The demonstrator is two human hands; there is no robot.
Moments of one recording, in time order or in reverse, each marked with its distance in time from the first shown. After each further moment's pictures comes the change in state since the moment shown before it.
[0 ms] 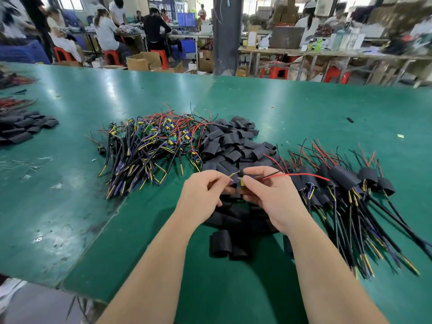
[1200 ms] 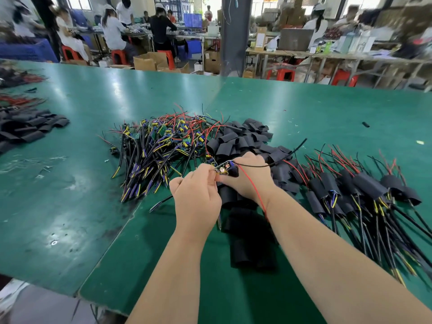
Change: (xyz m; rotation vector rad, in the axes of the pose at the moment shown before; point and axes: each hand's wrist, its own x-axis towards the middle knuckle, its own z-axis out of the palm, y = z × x) left_hand -0.004 -0.016 -0.017 0.283 0.437 0.104; right_hand 0.092 0.023 0.058 -1.360 -0.027 -0.253
